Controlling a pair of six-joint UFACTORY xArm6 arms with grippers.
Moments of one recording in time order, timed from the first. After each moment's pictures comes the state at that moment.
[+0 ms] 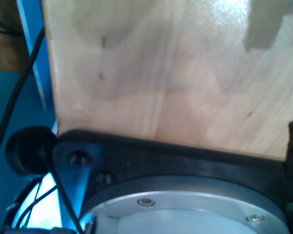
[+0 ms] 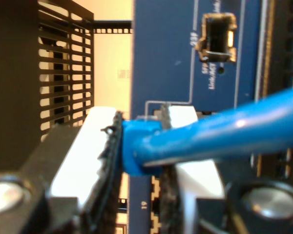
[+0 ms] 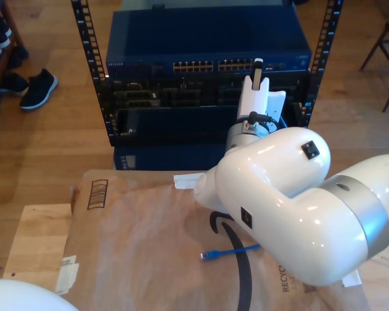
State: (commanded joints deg) left arm 98.7 -28.2 -5.9 5.1 59.5 -4.8; right arm 28.7 46.1 -77.1 43.1 -75.0 69.6
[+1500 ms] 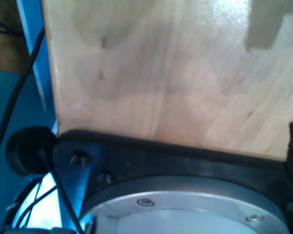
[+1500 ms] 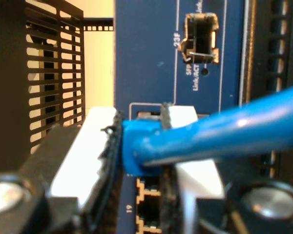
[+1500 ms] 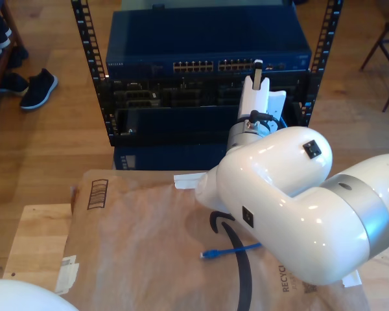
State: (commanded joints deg) left arm 98.7 -28.2 -5.9 5.1 59.5 -4.8; right arm 28.4 46.3 -77.0 42.9 -74.1 69.7
